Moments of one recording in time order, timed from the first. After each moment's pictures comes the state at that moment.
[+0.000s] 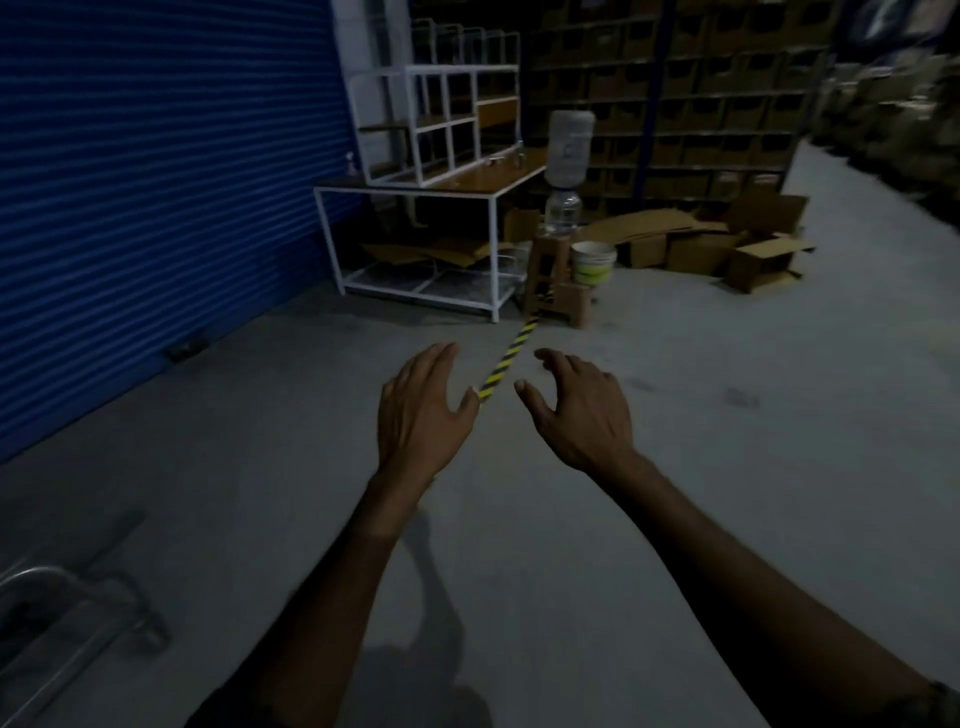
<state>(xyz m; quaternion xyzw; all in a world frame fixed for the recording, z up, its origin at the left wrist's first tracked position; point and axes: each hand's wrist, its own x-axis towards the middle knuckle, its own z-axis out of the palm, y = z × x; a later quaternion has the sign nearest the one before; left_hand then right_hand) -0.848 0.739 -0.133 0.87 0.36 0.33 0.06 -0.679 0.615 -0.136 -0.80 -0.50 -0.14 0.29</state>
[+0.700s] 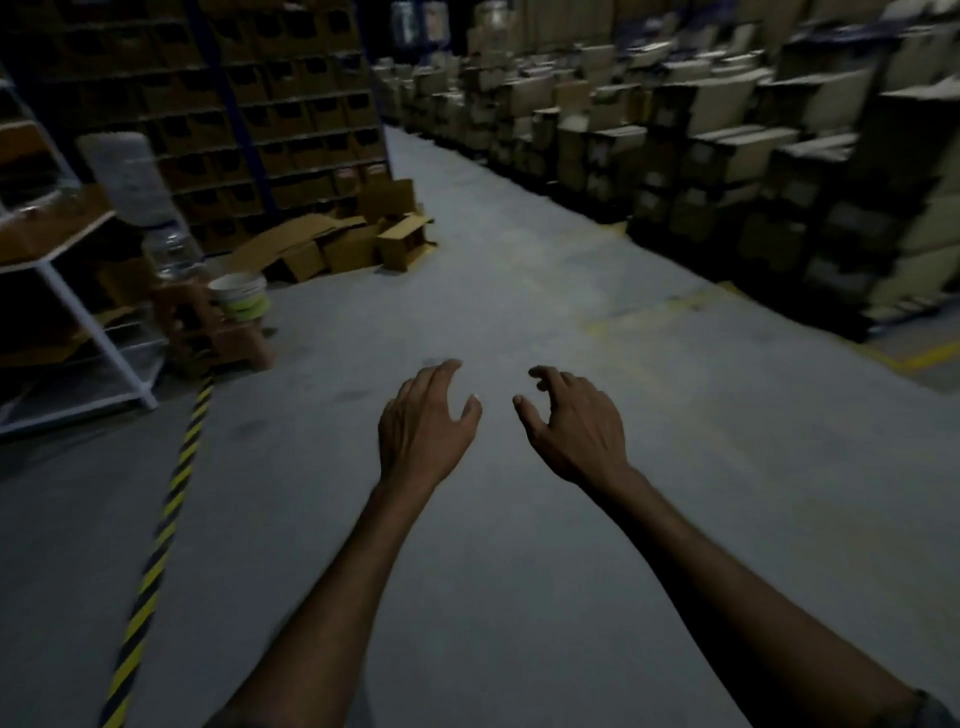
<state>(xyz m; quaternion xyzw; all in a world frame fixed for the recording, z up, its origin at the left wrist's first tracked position) -0.464 0.440 -0.152 0.95 0.04 0.25 0.19 -0.432 0.249 -0.171 -0.94 -0.13 -0.20 0.24</state>
